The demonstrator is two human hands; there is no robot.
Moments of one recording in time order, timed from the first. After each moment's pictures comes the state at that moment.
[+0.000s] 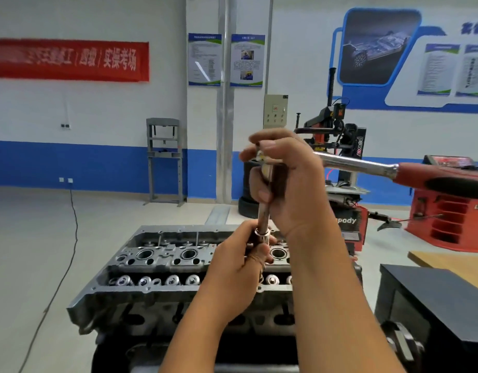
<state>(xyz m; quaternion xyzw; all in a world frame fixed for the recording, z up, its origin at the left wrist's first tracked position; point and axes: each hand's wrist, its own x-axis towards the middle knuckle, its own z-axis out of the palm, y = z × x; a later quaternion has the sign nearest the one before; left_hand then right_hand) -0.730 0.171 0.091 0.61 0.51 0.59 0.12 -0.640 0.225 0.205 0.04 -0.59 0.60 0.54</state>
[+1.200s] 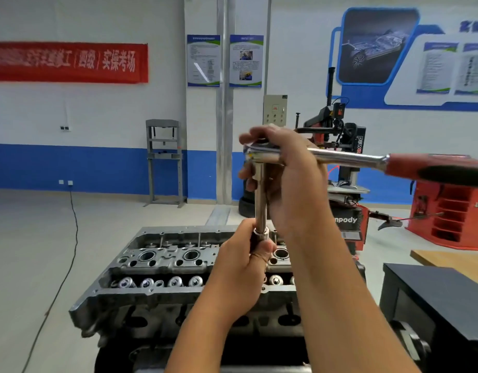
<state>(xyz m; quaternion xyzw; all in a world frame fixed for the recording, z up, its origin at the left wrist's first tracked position) -0.733 0.174 0.092 0.61 0.52 0.58 0.12 -0.647 0.218 0.200 0.01 -0.58 0.56 0.59</state>
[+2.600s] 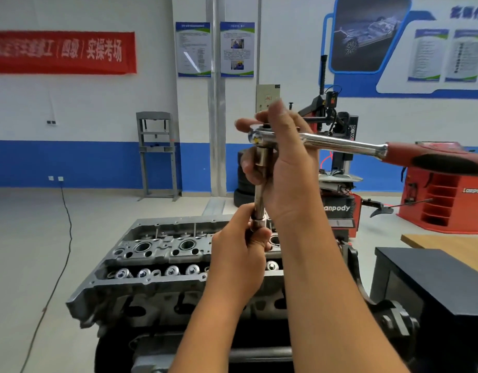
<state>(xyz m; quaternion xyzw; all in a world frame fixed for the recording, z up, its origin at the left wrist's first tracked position) -0.719 0.177 0.090 0.57 0.52 0.64 0.07 -0.651 0.221 0.197 0.06 -0.56 0.55 0.62</state>
